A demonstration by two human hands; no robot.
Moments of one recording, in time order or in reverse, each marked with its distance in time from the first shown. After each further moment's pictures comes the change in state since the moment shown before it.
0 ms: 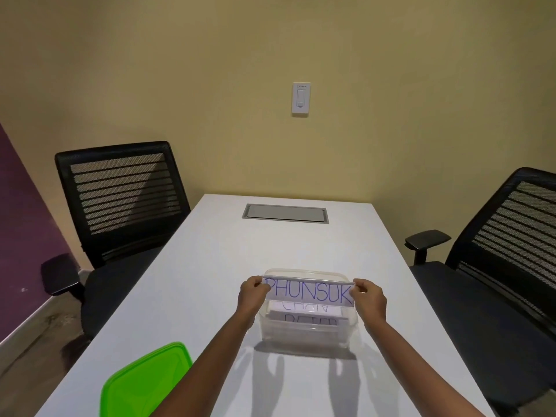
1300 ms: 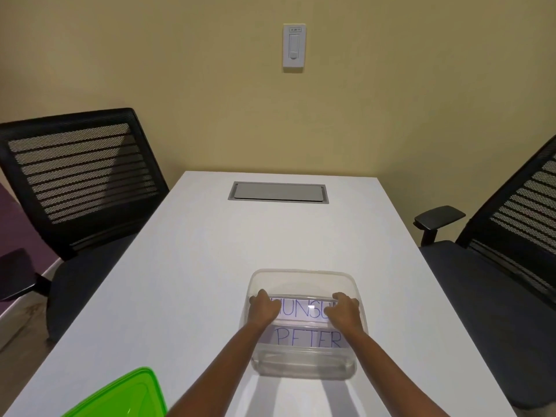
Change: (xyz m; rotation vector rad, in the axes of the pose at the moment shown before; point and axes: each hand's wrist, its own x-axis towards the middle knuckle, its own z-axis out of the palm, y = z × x) left_hand 0.091 -0.039 0.067 0.558 -0.088 -0.170; right_hand 0.072 0.052 0.085 -0.381 -0.300 0.147
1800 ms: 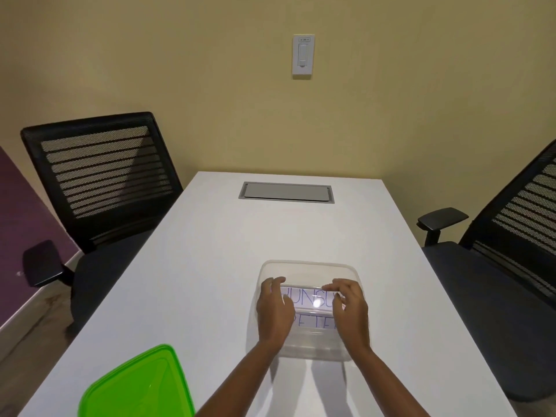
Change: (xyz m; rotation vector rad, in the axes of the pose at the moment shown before) left_hand -0.076 -0.012 0.006 -0.050 0.393 0.392; right_hand -0.071 0.003 -0.007 0.277 0.325 -0.537
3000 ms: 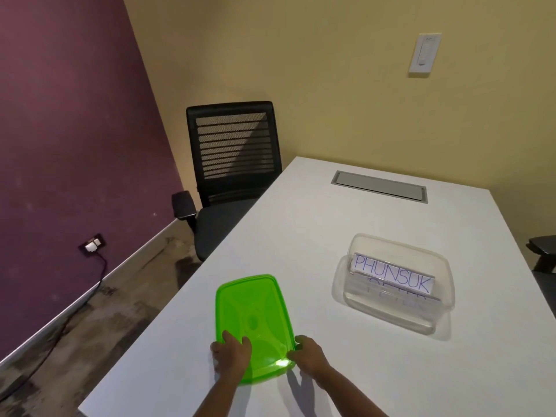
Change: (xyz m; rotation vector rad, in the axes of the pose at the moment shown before) left_hand -0.174 -0.186 -0.151 0.107 0.067 -0.906; right_hand -0.215 -0.044 0.122 -0.287 -1.008 0.299
